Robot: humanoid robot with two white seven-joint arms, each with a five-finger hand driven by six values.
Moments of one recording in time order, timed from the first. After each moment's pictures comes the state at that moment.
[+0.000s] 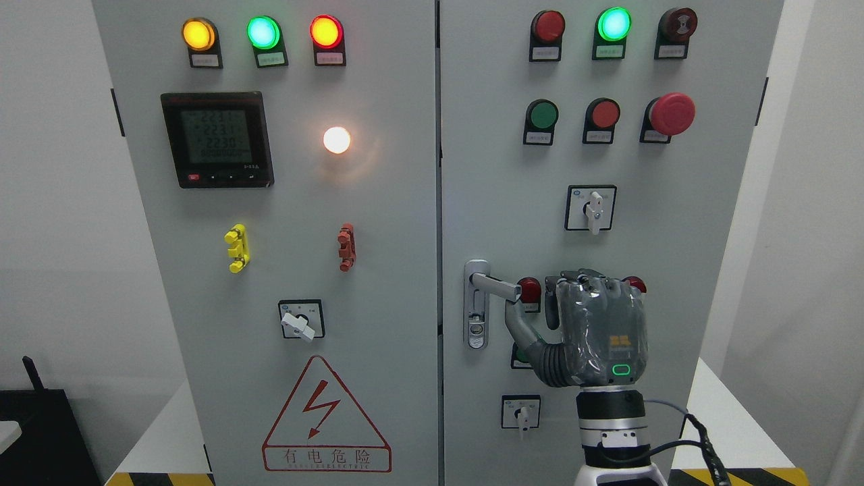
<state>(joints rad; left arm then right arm) 0.11 -0.05 0.00 0.00 0.11 -0.11 -0.07 -0.52 0.07 0.21 -1.70 1.32 0.14 -0.25</state>
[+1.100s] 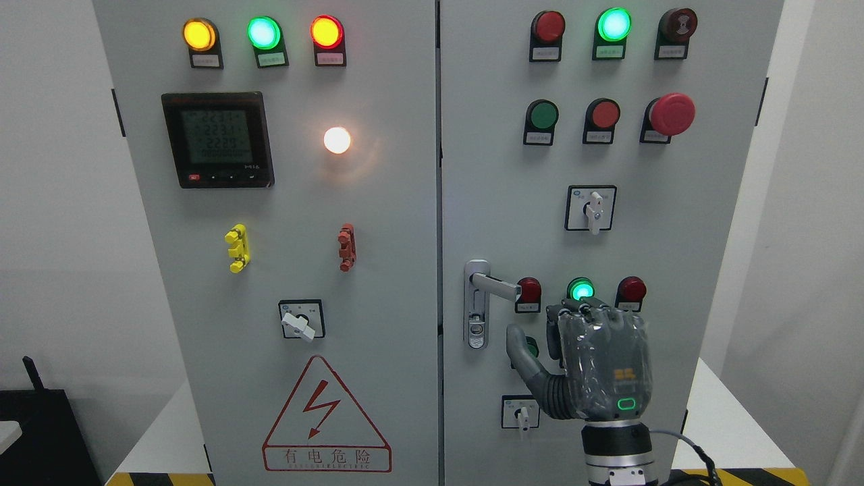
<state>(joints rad) 0.11 -0.05 0.00 0.00 0.11 -0.11 -0.07 -0.42 0.04 0.22 -1.76 1.32 0.10 -0.29</state>
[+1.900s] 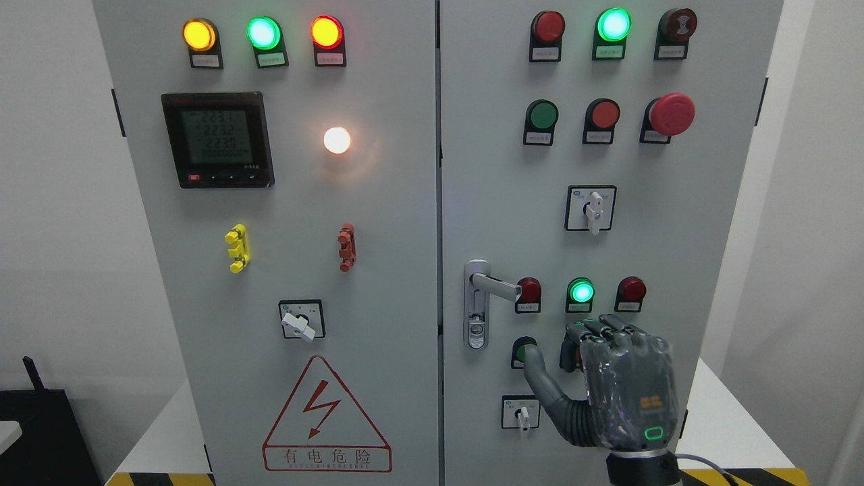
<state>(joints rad) 0.11 -0.05 0.00 0.00 0.11 -0.11 -0.07 -0.33 -0.04 0.20 -1.85 1.25 0.06 -0.32</state>
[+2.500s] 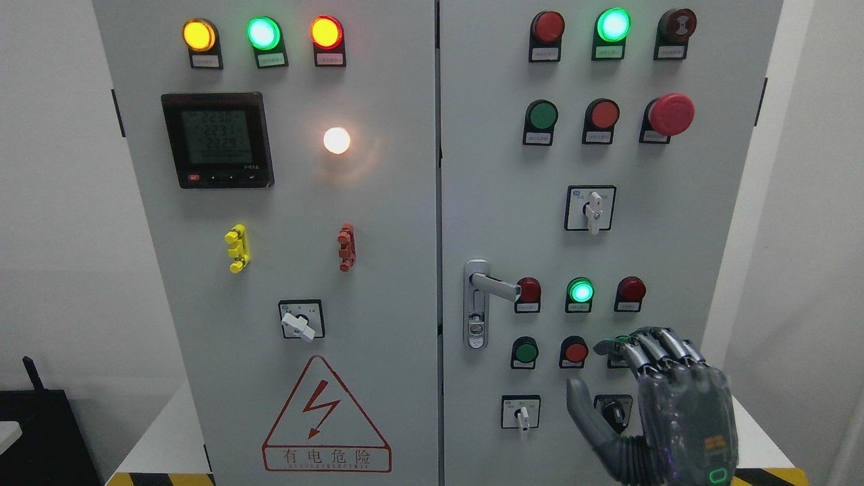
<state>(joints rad) 0.11 -0.05 0.00 0.00 0.11 -0.11 -0.07 -0.21 -0.13 0.12 -1.97 1.12 -0.03 -0.36</state>
